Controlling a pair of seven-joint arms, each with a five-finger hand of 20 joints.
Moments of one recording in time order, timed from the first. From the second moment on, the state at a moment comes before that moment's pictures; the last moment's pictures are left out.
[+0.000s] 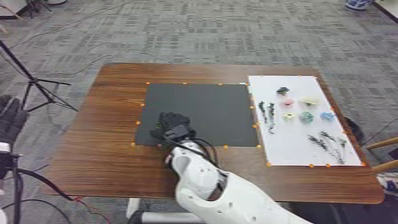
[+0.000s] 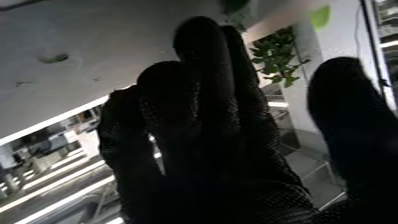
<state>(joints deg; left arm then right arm) 140.7 -50.4 -119.6 -124.5 -1.0 15.0 26.2 -67.8 -78.9 26.3 -90.7 -134.7 9.8 40.5</state>
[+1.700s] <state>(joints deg) 131.0 -43.7 -112.0 -122.4 1.8 11.8 22.7 -104.7 -53.4 79.0 -116.6 -143.5 -0.2 55.9</state>
